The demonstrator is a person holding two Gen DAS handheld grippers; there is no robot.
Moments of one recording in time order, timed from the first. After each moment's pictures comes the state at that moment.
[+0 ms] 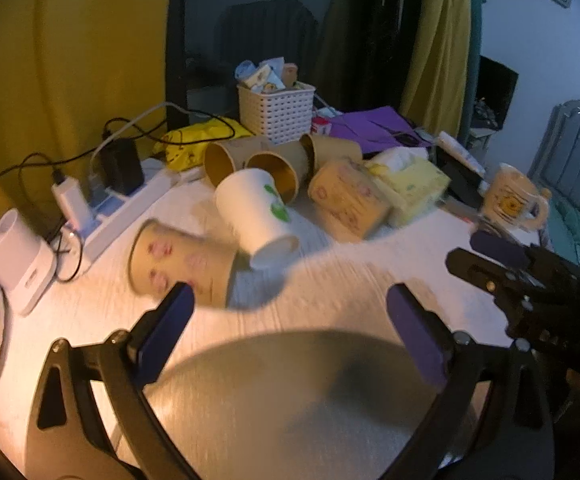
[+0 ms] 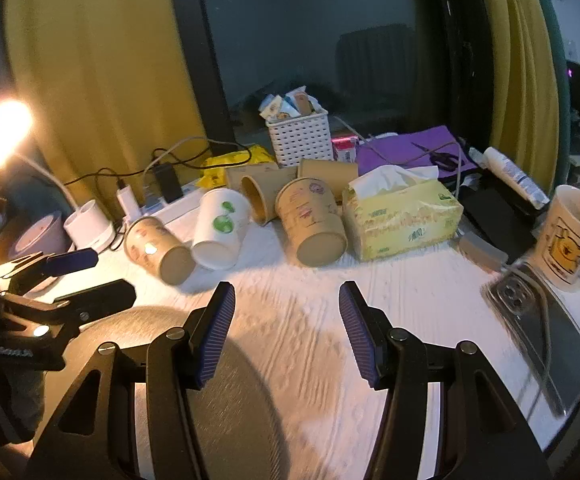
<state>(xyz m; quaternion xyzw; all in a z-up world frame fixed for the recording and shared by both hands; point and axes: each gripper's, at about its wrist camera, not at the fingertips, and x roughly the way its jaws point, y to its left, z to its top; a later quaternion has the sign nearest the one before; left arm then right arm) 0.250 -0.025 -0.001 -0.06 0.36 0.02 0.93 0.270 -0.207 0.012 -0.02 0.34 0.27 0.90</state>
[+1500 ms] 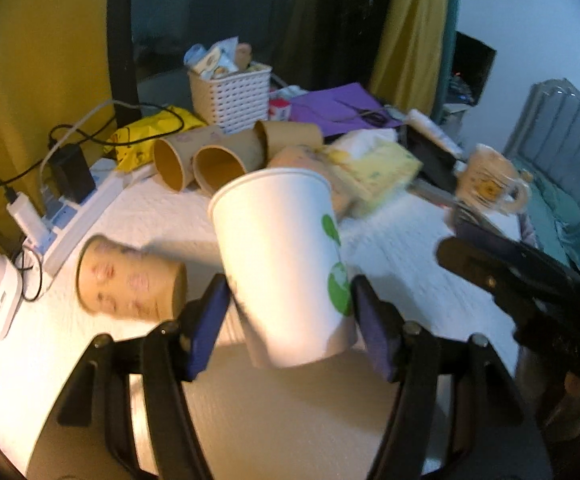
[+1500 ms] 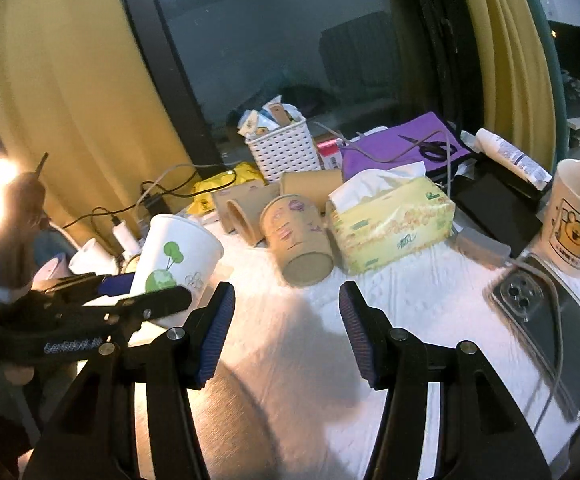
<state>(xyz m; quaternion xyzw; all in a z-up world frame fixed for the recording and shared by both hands) 0.263 -0.049 0.006 -0.05 0.40 -0.05 0.91 0.273 -0.229 0.021 0.05 0.34 0.27 0.90</state>
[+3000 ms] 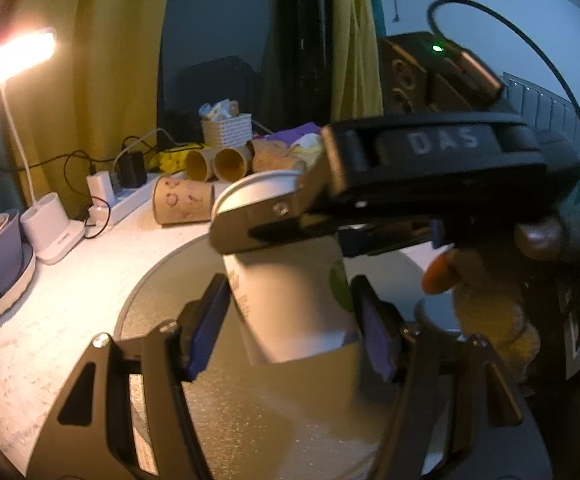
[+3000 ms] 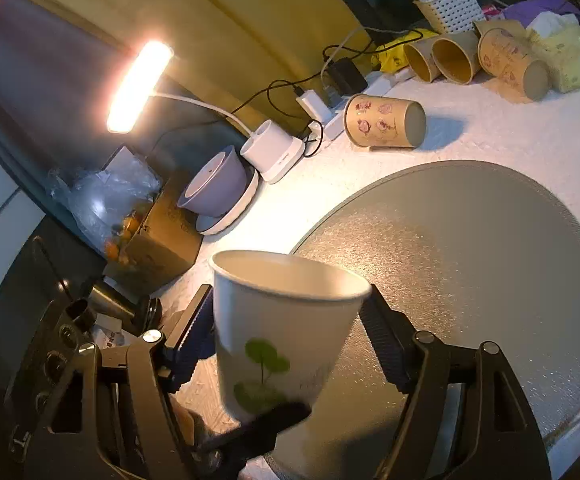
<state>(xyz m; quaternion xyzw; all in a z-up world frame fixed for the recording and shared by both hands) 0.014 -0.046 -0.026 0.01 0.25 -0.07 0.96 0.132 -0.123 0.004 0.13 0.47 0.48 0.73</state>
